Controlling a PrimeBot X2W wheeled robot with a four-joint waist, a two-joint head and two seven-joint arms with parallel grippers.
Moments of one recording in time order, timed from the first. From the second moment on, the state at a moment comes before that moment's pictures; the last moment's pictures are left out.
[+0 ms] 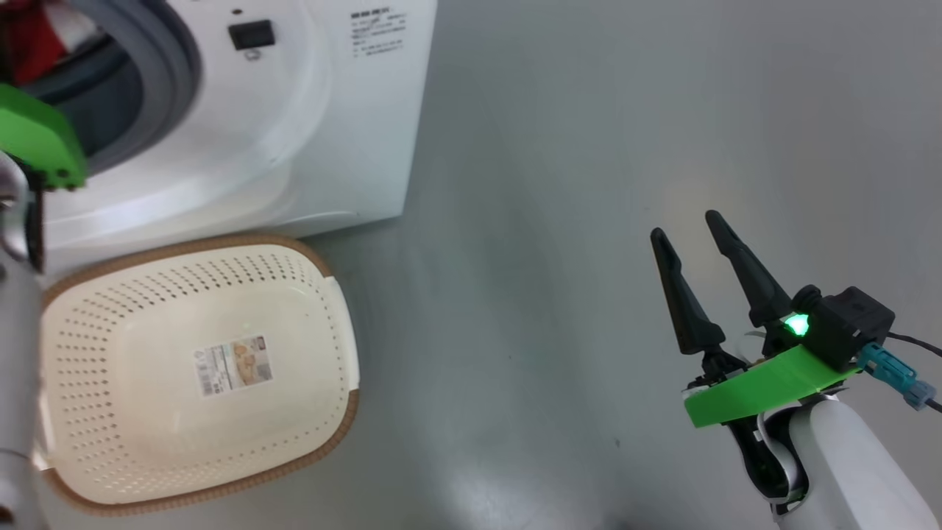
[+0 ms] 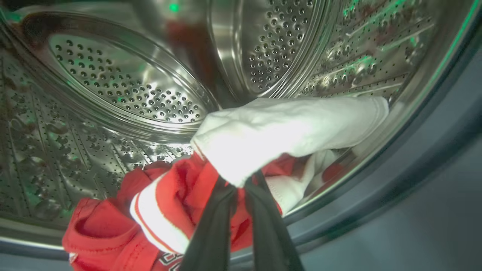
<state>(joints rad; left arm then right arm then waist) -1.19 0.31 -0.09 1.14 -0.08 -0.03 -0.25 -0.29 -0.12 0.19 0.19 0.43 0.12 -0.26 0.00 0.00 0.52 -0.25</state>
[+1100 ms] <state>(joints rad) -0.56 0.09 0.20 0.31 -0.18 -0.12 -0.25 -0.14 -0.18 0.13 0.21 0.43 0.12 -0.26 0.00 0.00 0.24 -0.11</state>
